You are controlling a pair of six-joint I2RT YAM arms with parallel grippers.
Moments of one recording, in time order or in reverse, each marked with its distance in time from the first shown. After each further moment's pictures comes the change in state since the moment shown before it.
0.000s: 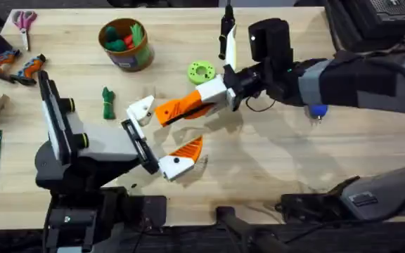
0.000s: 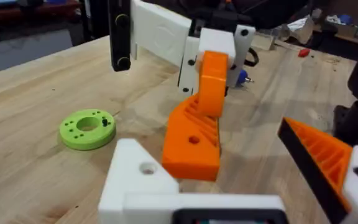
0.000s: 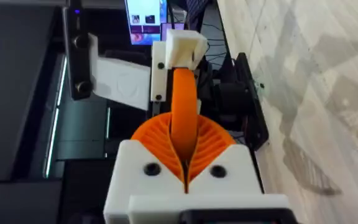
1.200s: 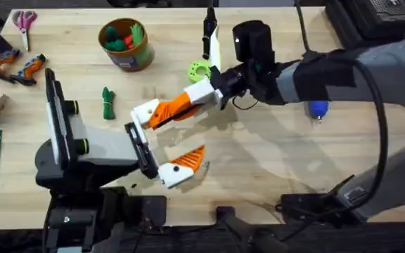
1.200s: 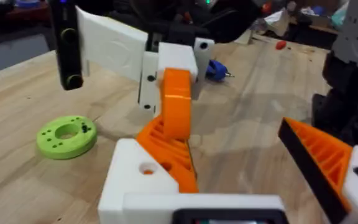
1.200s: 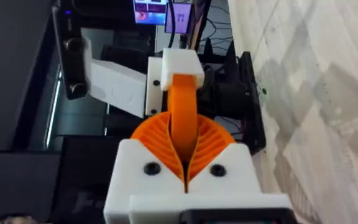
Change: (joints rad) left arm 0.011 0.000 0.002 -0.026 0.108 0.046; right arm 0.053 0.135 0.061 0.180 -0.040 0.054
